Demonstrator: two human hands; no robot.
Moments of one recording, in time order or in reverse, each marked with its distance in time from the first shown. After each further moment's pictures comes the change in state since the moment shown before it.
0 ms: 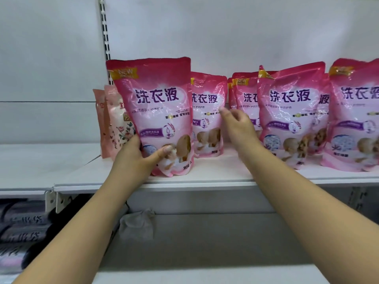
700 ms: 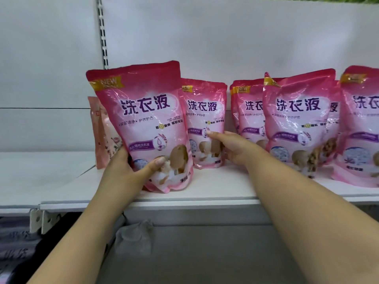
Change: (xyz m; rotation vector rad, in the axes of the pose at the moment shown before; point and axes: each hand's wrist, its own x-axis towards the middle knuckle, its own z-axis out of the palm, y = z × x) left_hand 0.003 -0.010 -0.003 -0.123 0.048 -0.034; right_hand 0.052 0.031 0.011 0.074 -0.277 0.354
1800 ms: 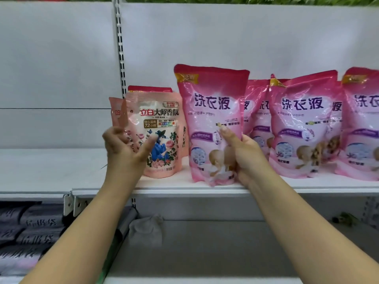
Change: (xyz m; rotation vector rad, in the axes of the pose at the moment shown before) left_hand 0.020 -0.019 -0.016 0.073 0.246 0.086; right_hand -0.077 0.009 0.032 0.344 0.131 -0.188
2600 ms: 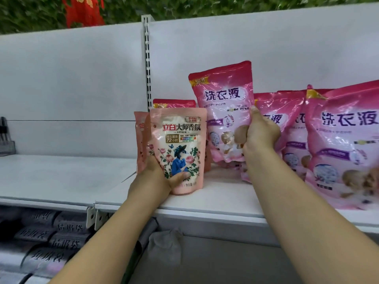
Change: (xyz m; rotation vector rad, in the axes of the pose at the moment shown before) left_hand 0.004 -0.001 0.004 0.491 -0.323 -0.251; right_hand 0.086 -0.030 0.043 0.247 0.421 -0.193
